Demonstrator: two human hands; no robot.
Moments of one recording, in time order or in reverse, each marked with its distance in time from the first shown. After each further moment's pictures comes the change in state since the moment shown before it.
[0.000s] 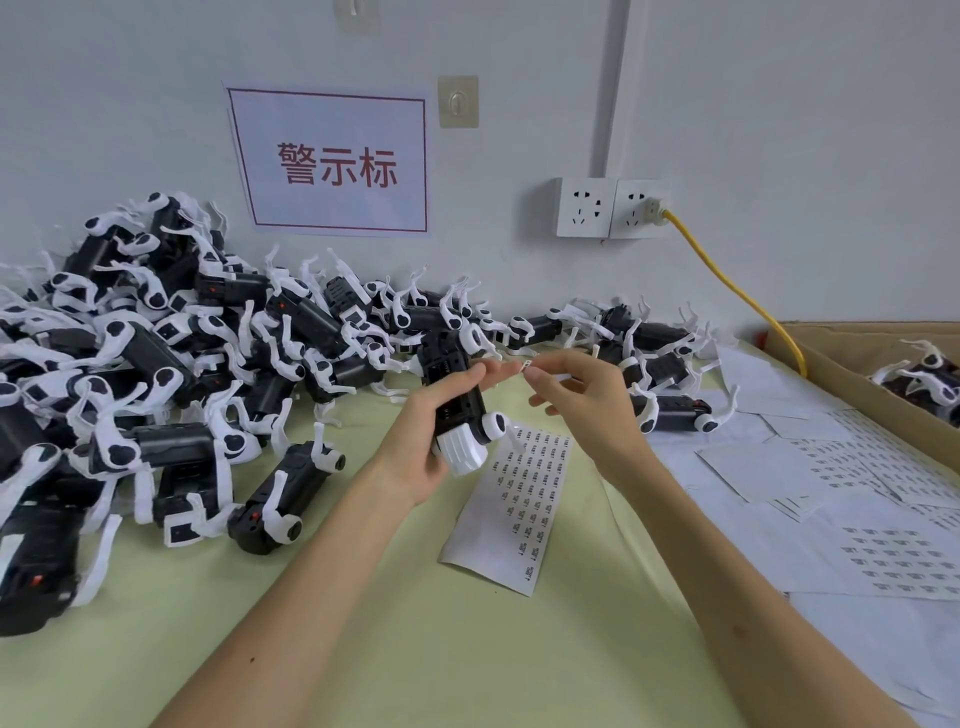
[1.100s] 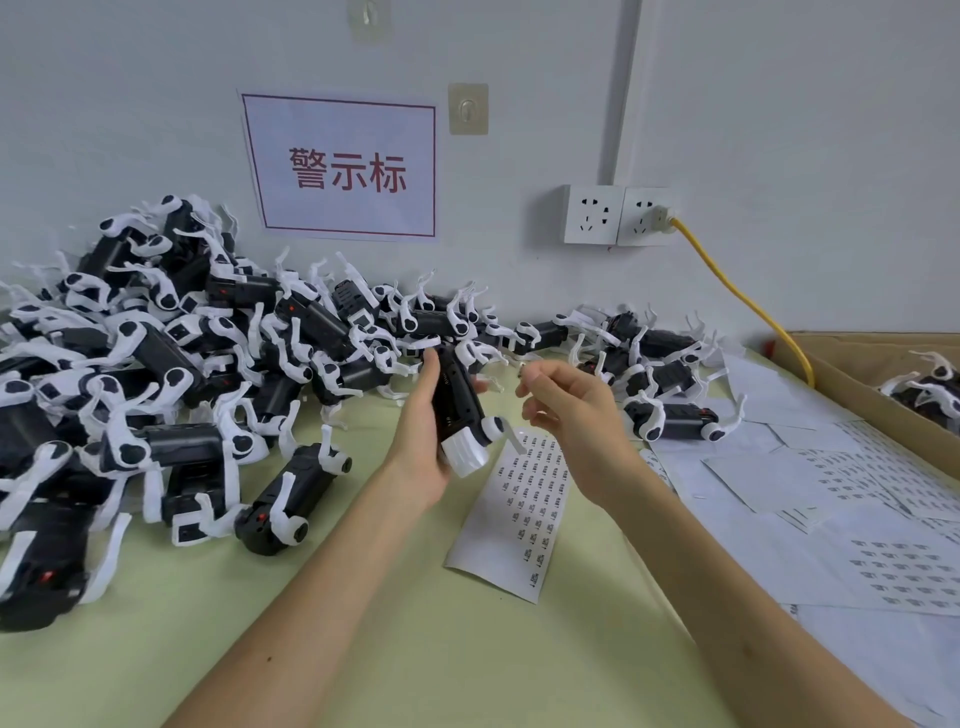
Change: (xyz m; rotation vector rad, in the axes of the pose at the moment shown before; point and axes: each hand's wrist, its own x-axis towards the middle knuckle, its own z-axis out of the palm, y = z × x) left_hand 0.017 -0.014 -0.012 -0.057 0.339 0.050; right_hand -0.014 -0.017 0.018 0.387 -0.097 0.161
